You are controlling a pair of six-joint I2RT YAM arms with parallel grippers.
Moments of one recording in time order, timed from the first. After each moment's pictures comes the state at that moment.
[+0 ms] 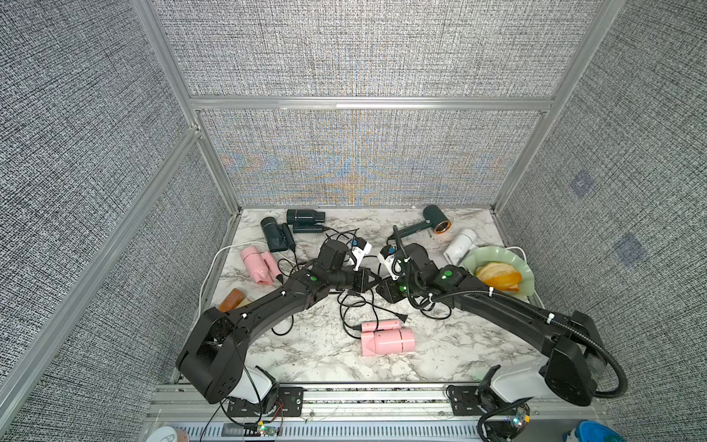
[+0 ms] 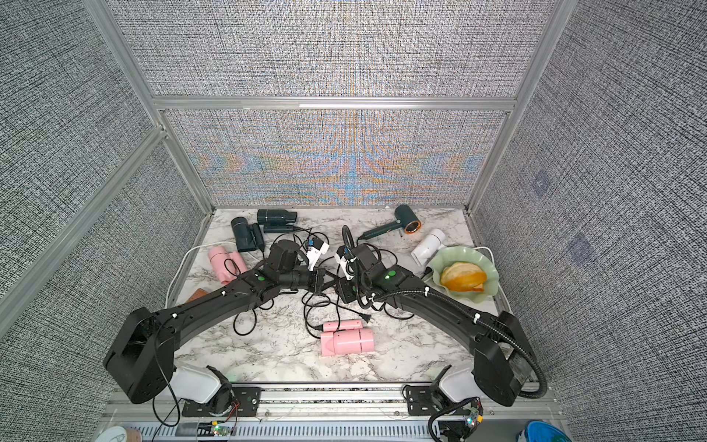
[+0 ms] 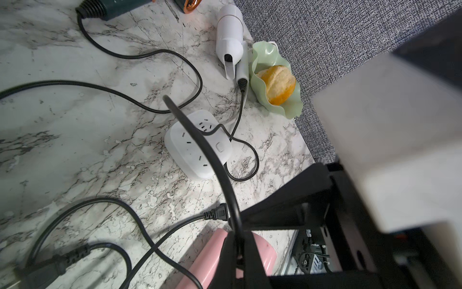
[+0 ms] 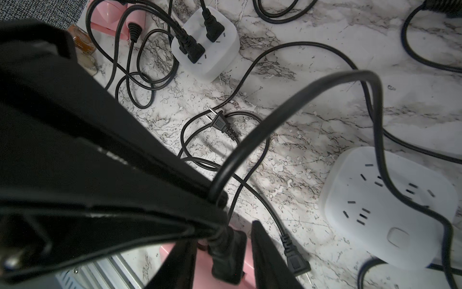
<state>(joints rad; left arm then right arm) -0.67 1.47 0.94 -0.07 0.58 -0.50 0.77 1.44 1.11 -0.55 -0.12 0.31</state>
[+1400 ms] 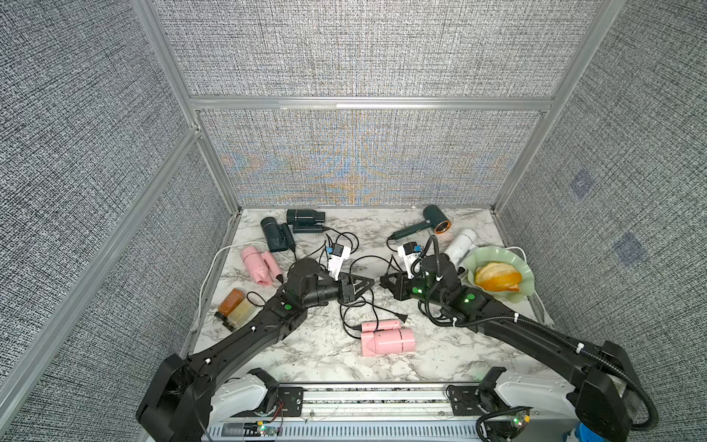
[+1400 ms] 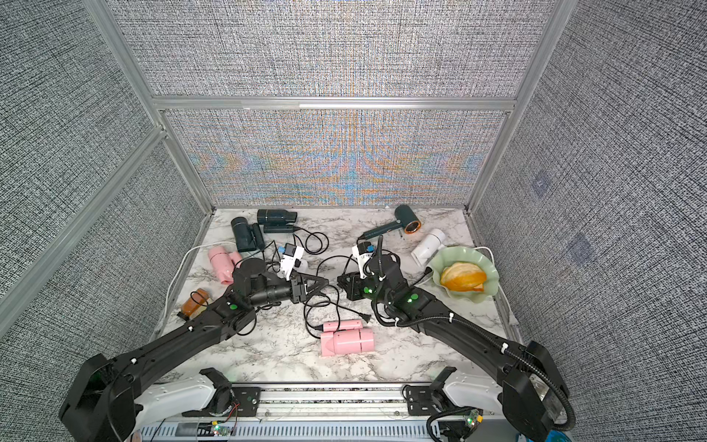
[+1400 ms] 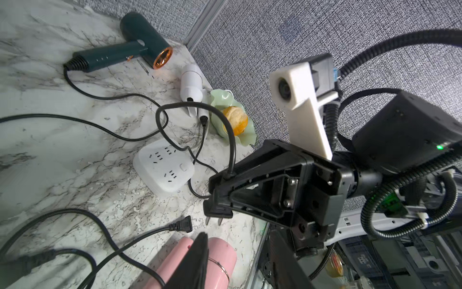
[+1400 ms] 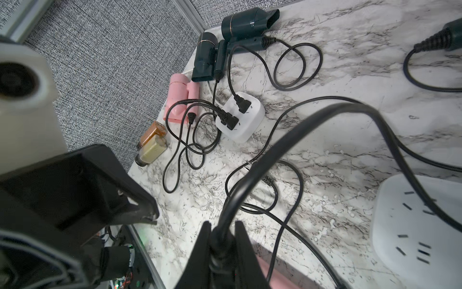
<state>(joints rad) -0.64 1.13 0.63 0.26 0.63 -0.66 0.73 1.19 0.81 -0.07 -0.18 0.61</state>
